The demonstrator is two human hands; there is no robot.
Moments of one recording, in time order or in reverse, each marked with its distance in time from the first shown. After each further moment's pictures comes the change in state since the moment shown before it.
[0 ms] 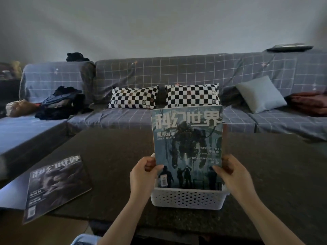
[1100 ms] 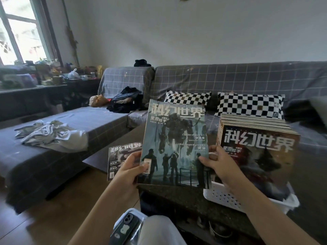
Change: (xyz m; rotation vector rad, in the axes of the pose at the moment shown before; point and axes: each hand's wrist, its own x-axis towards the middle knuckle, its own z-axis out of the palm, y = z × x) left_hand -0.053 -0.023 -0.210 -0.764 -0.138 -0.205; right_hand -0.031 -0.122 0.121 0.415 -0.569 0.052
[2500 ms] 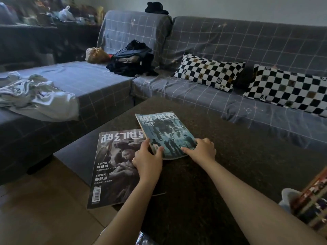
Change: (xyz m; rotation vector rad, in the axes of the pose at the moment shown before) left_hand 0.252 -0.116 -0.098 0.833 0.702 0.019; right_hand 0.306 0.133 0.144 -1.109 0.072 0.139
